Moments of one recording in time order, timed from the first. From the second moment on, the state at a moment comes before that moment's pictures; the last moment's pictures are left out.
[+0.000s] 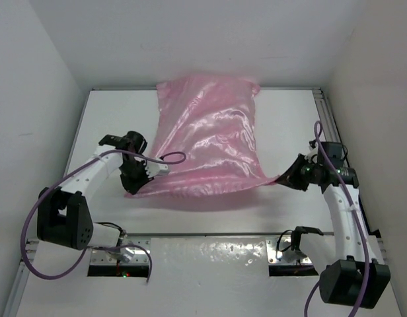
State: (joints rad) left arm -0.21 1.36 1.00 -1.21 0.17 0.99; right arm -0.15 0.93 0.78 -0.86 -0.46 0.48
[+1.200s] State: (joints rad) left arm -0.07 1.72 0.98 -0.80 0.22 0.57; right arm -0.01 1.13 0.24 -0.28 -0.40 0.84
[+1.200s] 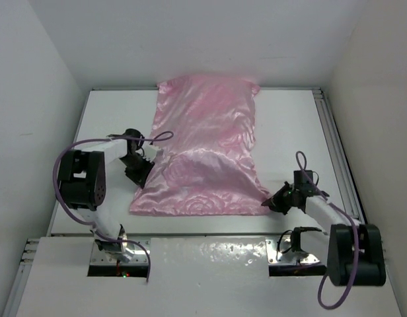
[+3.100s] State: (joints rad) left arm -0.04 2.29 1.88 -0.67 0.33 0.16; right arm 0.06 1.99 1.49 -0.26 -0.18 0.63
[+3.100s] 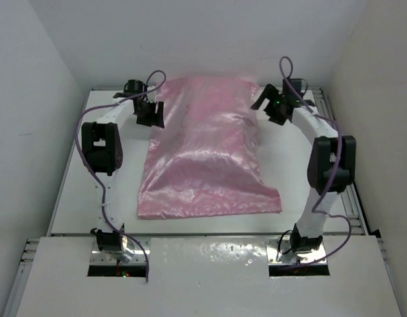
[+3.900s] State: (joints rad) left arm 0.40 1.66 1.50 -0.70 0.21 0.30; right arm -0.33 1.42 1.19 -0.58 0.07 0.38
